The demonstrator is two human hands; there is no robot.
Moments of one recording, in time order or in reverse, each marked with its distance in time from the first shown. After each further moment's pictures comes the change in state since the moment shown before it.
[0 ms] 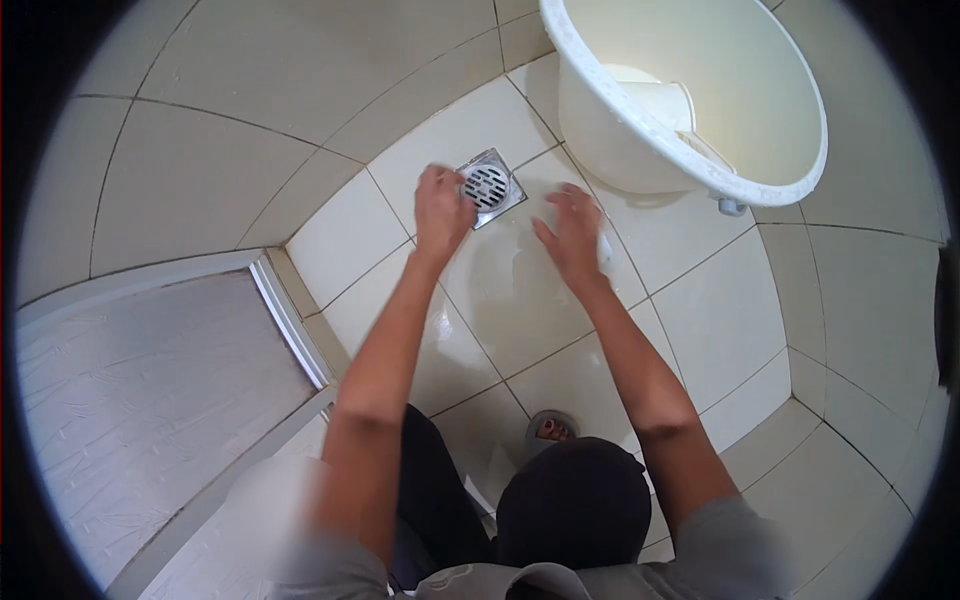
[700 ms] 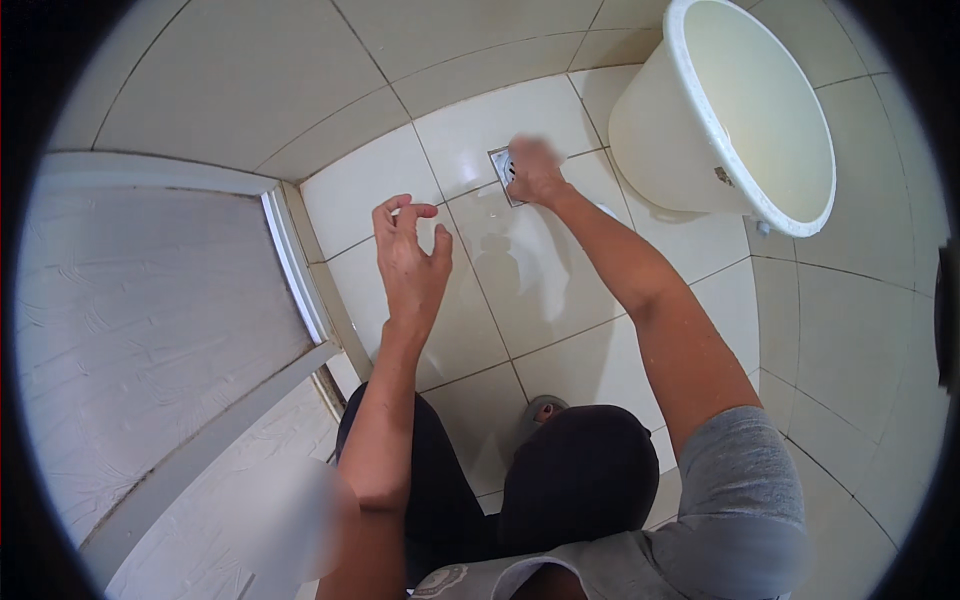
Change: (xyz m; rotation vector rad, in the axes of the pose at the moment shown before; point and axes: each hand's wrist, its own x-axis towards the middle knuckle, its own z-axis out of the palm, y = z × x) left_hand -0.093 0.028 -0.135 -0.040 0.257 -0.337; right_hand 0.092 -0.069 0.090 -0.282 -0.666 -0.095
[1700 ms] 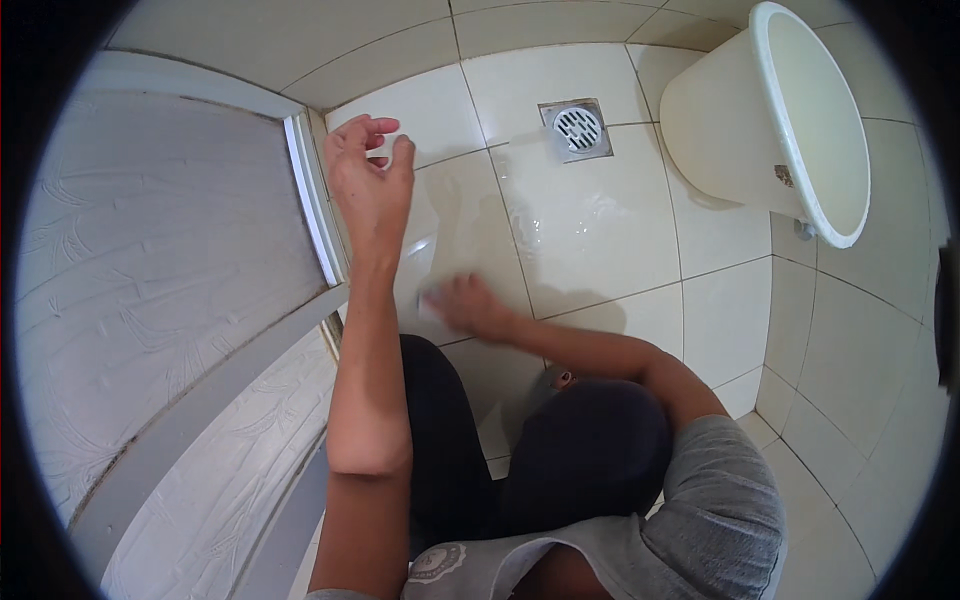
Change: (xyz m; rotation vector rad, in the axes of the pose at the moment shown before) left_hand 0.026 -0.044 -0.060 -0.150 0.194 -0.236; right_hand -0.196 -0.165 0.128 -0.110 -0.226 -0.728
